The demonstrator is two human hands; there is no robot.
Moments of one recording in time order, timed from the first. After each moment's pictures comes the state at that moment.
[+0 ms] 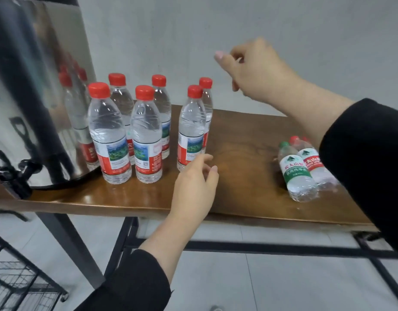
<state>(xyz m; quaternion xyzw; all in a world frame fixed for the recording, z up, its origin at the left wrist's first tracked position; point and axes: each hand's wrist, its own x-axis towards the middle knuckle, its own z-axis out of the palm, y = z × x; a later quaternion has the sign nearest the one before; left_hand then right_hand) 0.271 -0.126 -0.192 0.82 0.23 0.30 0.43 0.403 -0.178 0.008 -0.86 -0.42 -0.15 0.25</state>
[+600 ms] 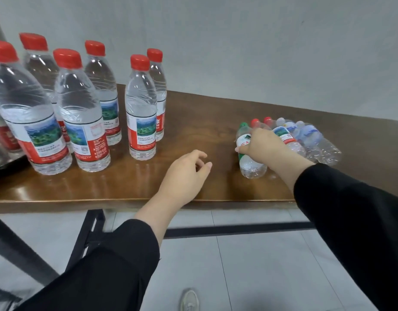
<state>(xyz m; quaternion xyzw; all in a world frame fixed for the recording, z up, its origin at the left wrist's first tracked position) 0.340 -0.161 -0.224 0.88 0.15 0.17 0.42 0.485 -0.302 -0.141 -0.99 -0.17 -0.01 -0.01</state>
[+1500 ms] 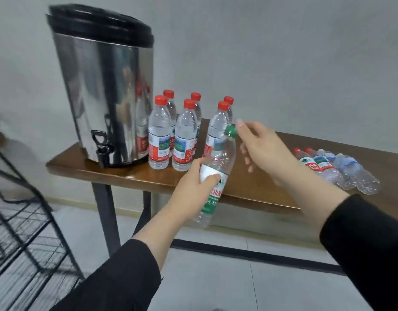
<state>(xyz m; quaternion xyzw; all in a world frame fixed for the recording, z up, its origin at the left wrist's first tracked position) 0.135 -0.133 -0.158 0.74 0.19 0.23 0.60 0.251 -0.247 -0.056 -0.82 -0.34 0.06 0.45</state>
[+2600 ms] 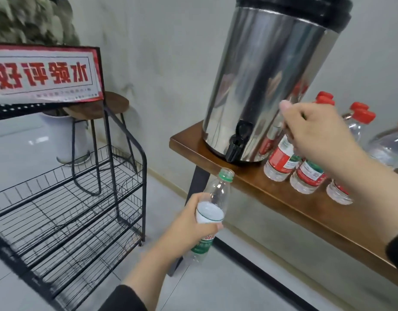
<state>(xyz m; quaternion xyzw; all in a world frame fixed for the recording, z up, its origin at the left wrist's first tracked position) -0.033 0.005 -0.302 0.63 0.34 0.27 0.65 0.163 -0.039 -0.074 -0.74 -0.56 -0.02 0.36</state>
